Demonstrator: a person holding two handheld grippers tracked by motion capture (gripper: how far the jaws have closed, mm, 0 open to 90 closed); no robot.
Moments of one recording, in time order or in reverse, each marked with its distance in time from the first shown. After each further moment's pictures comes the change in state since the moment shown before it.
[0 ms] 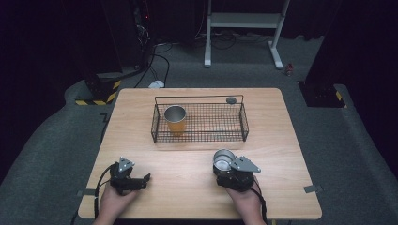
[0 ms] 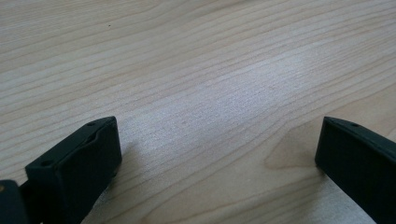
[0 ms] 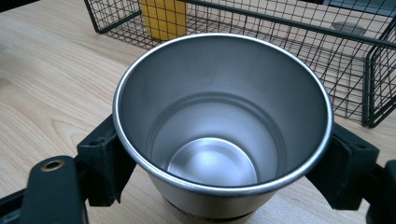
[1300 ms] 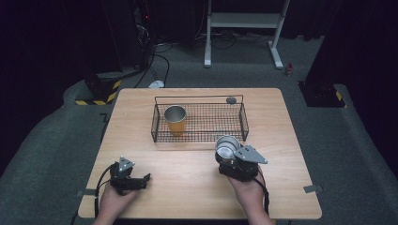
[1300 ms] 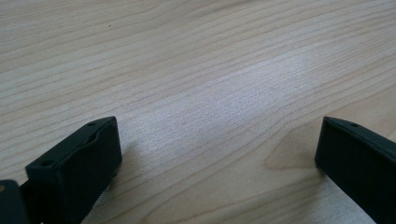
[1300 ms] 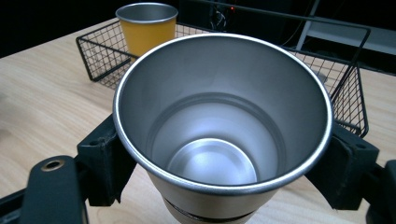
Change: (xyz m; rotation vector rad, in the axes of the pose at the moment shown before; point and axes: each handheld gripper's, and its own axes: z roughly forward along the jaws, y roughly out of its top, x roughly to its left) left arm 0.000 0.000 0.000 0.002 0.002 0.002; right arm -0.008 0.044 -0.016 -0.097 -0.045 0.002
